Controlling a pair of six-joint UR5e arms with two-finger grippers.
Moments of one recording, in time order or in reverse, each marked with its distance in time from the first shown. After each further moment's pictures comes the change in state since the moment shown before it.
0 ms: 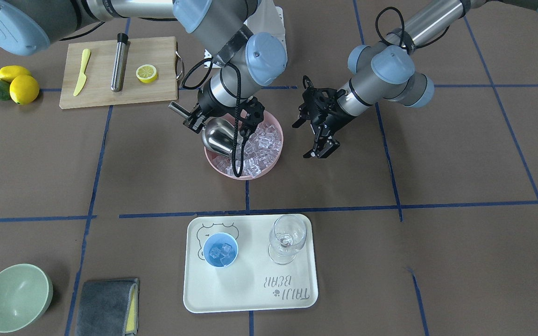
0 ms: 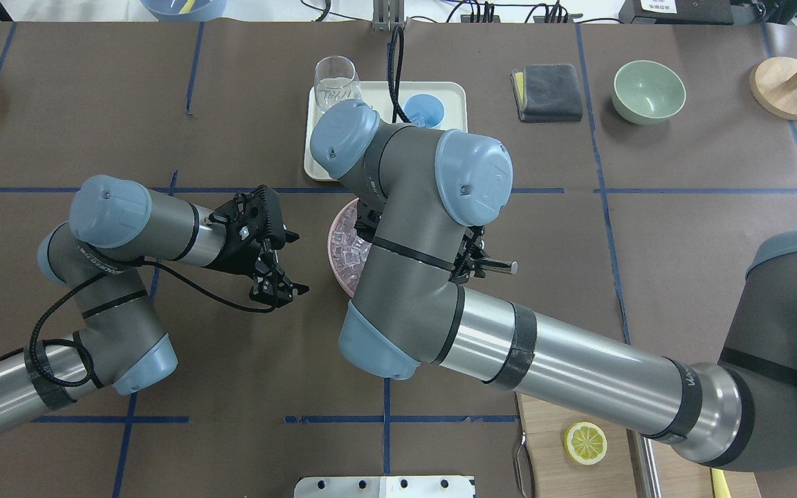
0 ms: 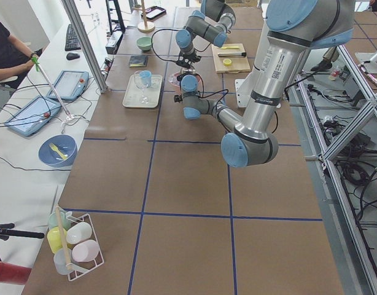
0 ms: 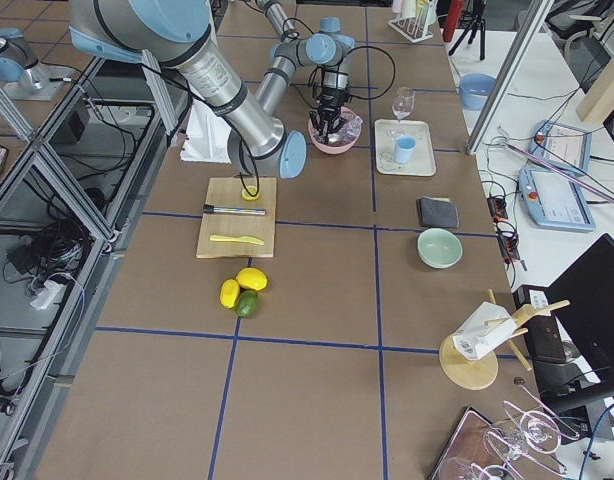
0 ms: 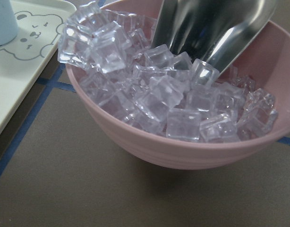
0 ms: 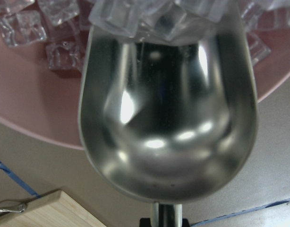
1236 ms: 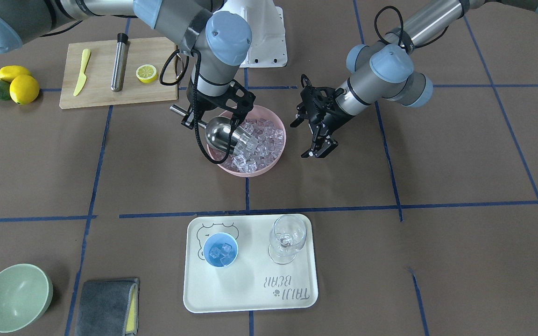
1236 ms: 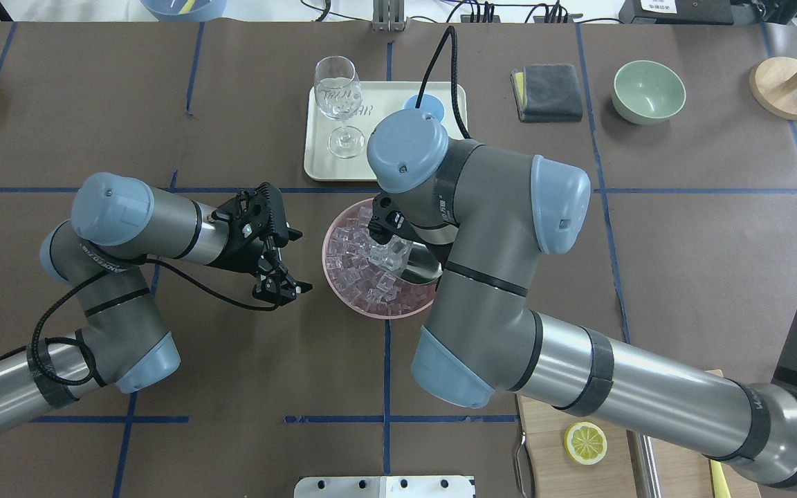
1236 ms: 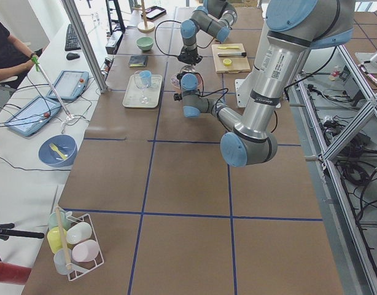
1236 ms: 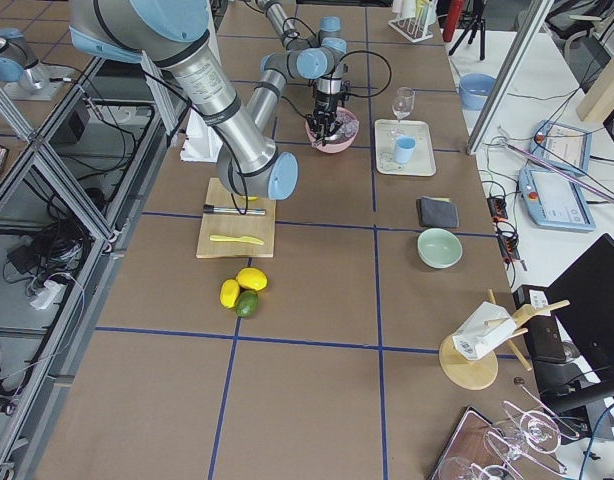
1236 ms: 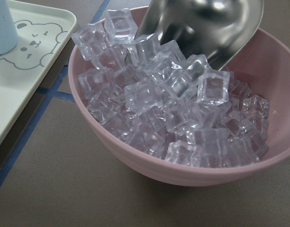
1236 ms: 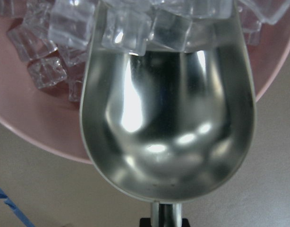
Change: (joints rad) left arm -0.002 -0.008 -0.003 0.004 0.000 -0.001; right arm -0.001 -0.158 0.198 0.210 0.045 0.101
